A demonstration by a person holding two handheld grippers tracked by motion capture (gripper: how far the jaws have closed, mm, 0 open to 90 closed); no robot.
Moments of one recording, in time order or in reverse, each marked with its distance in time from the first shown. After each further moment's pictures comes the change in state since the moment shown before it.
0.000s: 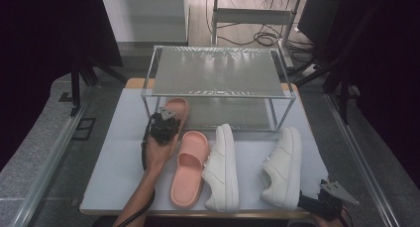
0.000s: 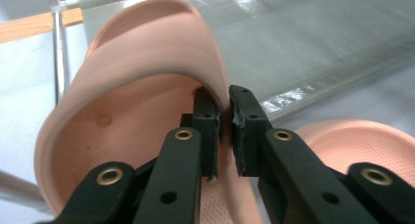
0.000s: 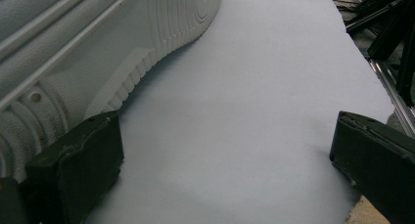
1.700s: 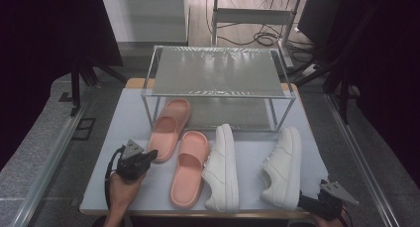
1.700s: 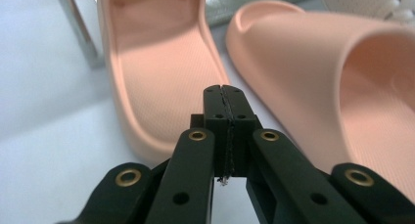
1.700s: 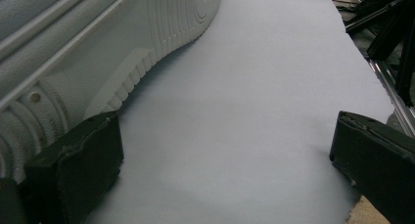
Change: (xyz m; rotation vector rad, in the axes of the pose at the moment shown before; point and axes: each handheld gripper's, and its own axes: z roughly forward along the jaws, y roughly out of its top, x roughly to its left) left arm 0.018 -0.090 -0.111 -0.011 -0.146 -0.003; right arm 0.000 0.000 0.000 -0.002 -0.003 -0.002
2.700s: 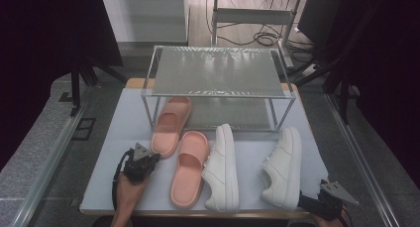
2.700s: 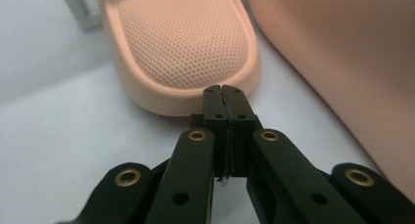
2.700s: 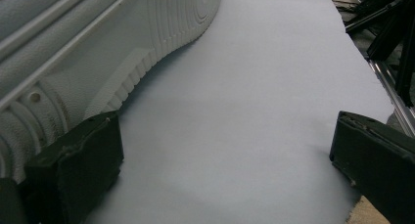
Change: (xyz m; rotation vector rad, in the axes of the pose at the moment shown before) left arm -0.001 -0.010 0.034 0.074 0.064 0.027; right arm 0.000 0.000 0.000 -0.001 0.000 0.000
